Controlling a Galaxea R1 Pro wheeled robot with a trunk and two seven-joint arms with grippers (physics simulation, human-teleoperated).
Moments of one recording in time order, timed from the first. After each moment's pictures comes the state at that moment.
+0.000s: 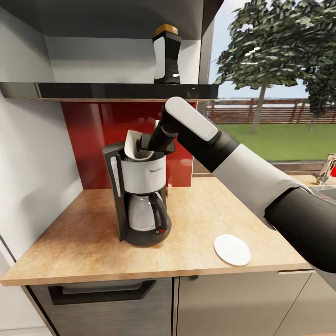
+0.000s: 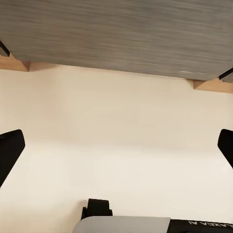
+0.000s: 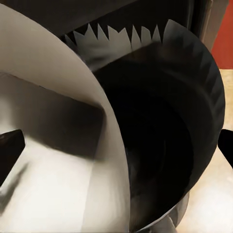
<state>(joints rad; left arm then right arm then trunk) 0.00 0.06 0.24 -0.38 0.02 -0.28 -0.22 -1.65 0.17 0.86 -0.92 -1.90 0.80 -1.14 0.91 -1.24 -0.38</state>
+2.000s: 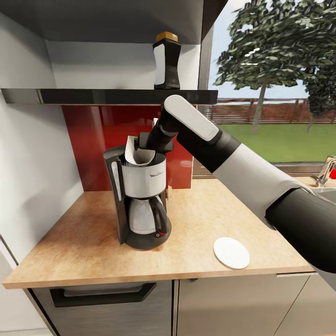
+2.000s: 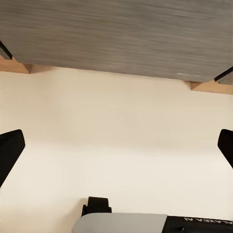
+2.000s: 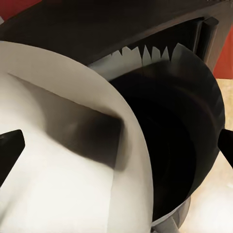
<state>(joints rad) 0.00 0.06 0.23 -0.38 0.02 -0.28 -0.22 -1.65 0.17 0.86 -0.95 -1.90 0.80 -1.15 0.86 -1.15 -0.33</state>
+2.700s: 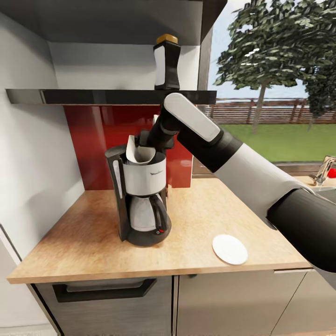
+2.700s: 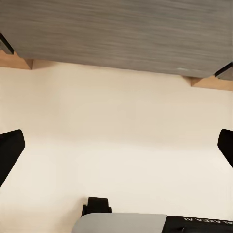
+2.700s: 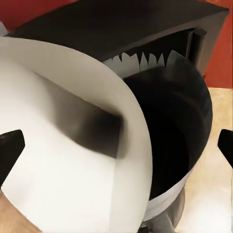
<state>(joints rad) 0.00 0.06 0.23 -0.38 0.02 -0.28 -0.22 -1.65 0.17 0.86 -0.99 -1.86 0.80 -1.16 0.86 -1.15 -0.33</state>
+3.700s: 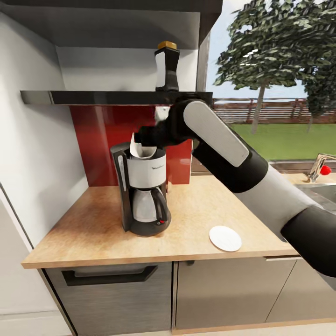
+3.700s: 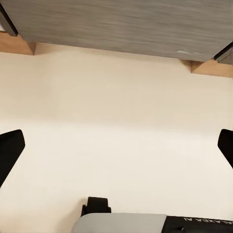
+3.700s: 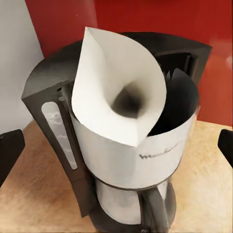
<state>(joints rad) 0.00 0.05 0.23 -0.38 0.02 -0.28 -0.22 -1.54 0.07 0.85 -1.44 -1.78 0.79 -1.28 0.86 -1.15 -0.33</state>
